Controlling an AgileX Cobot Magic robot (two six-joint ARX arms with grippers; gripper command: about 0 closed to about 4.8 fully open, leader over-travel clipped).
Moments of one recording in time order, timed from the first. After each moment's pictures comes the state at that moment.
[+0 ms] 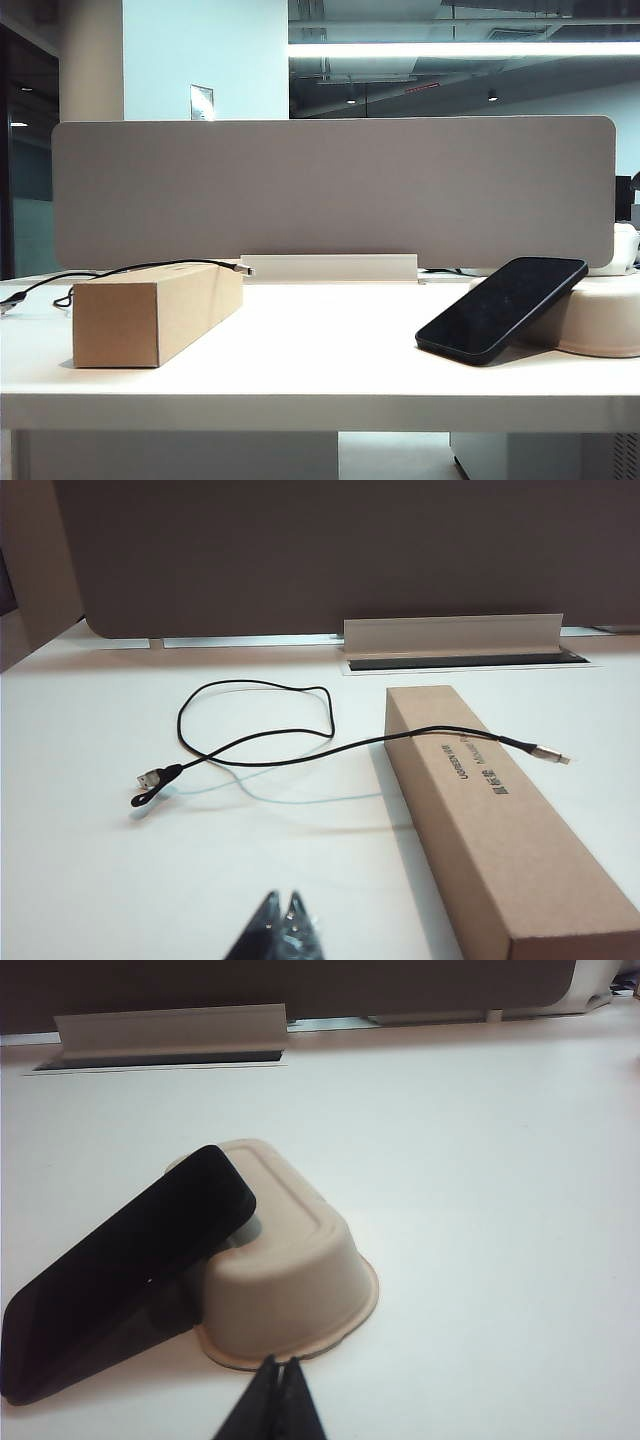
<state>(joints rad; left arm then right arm) 0.01 0.00 0.00 0.01 0.11 0.03 0.03 0.00 0.01 -0.15 0.01 0.05</state>
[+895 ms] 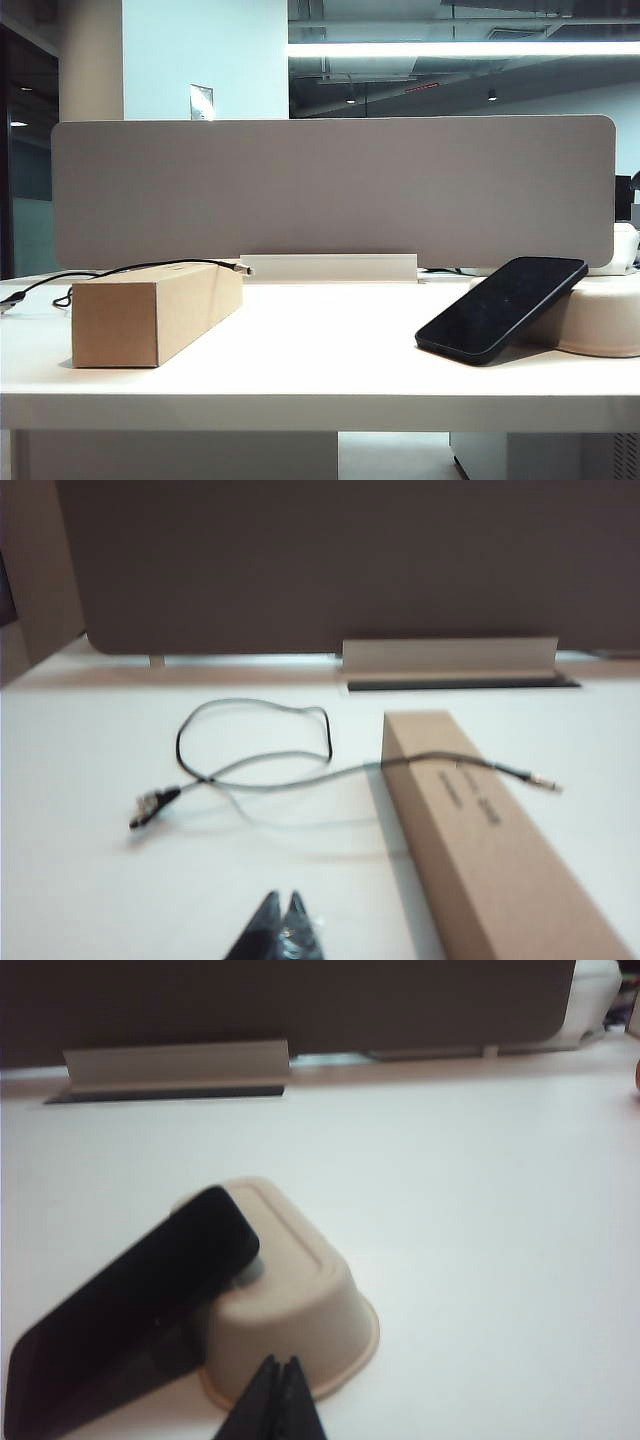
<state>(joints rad) 0.01 0.00 0.02 0.04 0.11 0.00 0.03 0.00 0.01 -0.08 0.01 0.05</state>
